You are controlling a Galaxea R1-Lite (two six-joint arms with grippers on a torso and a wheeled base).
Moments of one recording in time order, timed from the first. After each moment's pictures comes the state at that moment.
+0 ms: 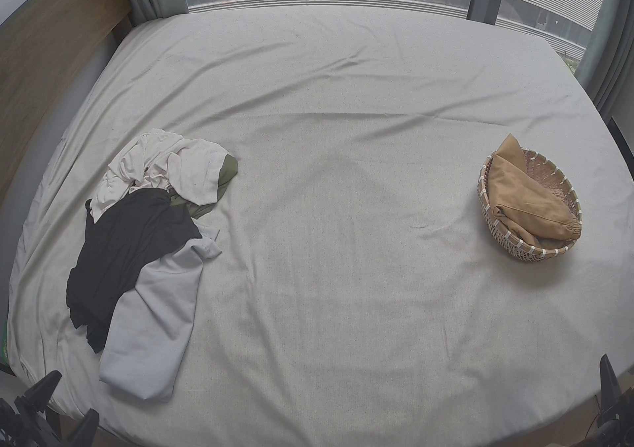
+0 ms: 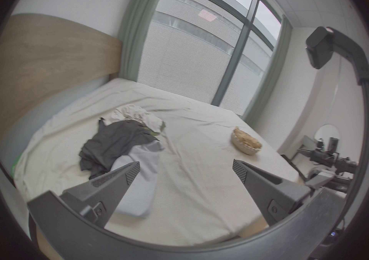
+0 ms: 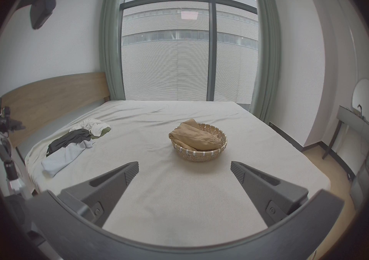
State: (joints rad) left arm -0.09 0.10 -0.02 -0.09 -0.22 -0.22; right arm 0.01 0.02 -0.02 -0.05 -0.02 -0.03
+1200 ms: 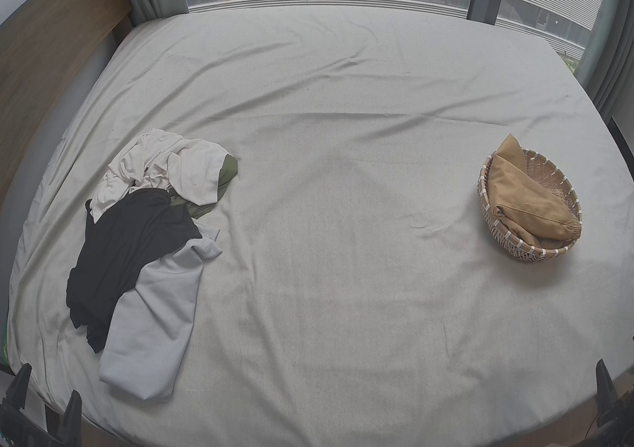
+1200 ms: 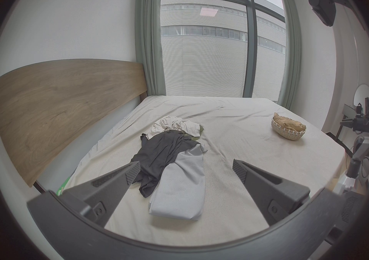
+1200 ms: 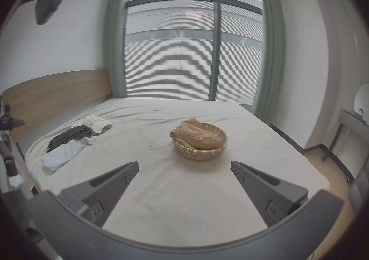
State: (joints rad) left arm 0.00 0.02 -0.02 0.00 -0.02 0.00; right arm 0.00 0.01 -0.02 -0.03 -0.04 -0.03
